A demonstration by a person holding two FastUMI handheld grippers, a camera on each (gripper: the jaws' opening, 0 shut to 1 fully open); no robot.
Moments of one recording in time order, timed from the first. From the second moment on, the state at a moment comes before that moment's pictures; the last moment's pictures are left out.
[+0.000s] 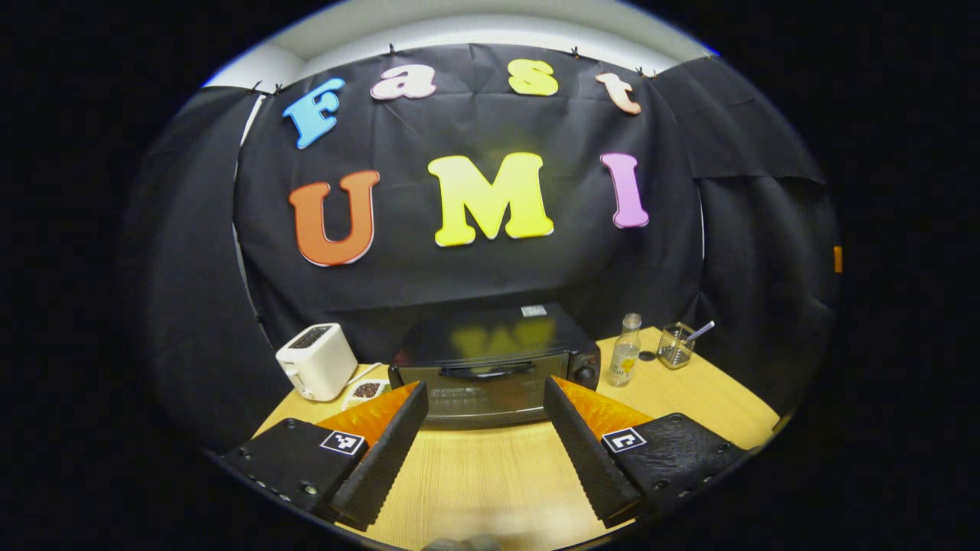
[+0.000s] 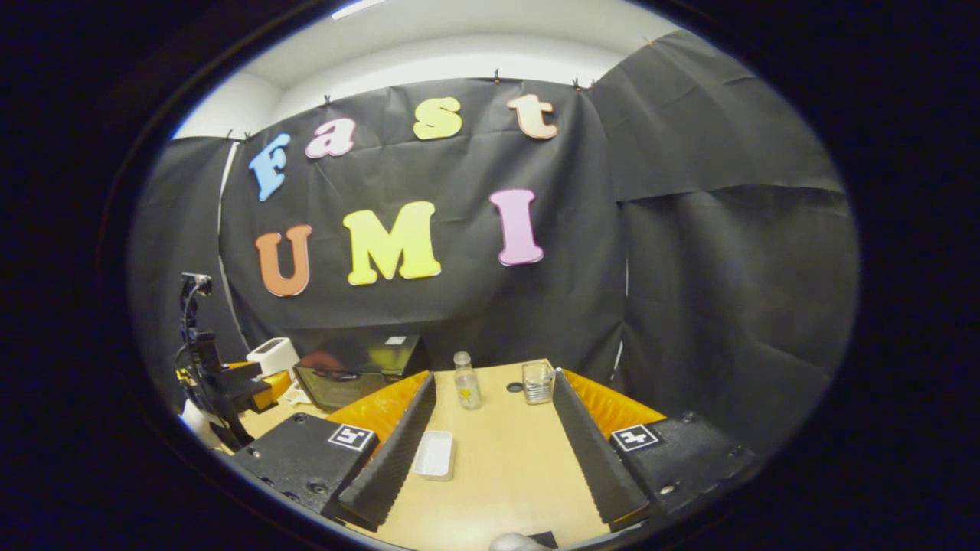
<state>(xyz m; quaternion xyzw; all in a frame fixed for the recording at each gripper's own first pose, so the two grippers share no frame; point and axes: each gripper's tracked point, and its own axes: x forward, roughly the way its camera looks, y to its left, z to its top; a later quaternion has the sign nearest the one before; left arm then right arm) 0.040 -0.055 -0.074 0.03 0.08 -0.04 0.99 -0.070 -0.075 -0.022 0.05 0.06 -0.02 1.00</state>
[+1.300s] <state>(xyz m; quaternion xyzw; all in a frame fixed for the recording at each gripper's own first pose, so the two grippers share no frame) -0.138 -0.013 0.025 0.01 0.00 0.01 1.00 -0.136 -0.058 -0.009 0.02 0.02 0.02 1.00</state>
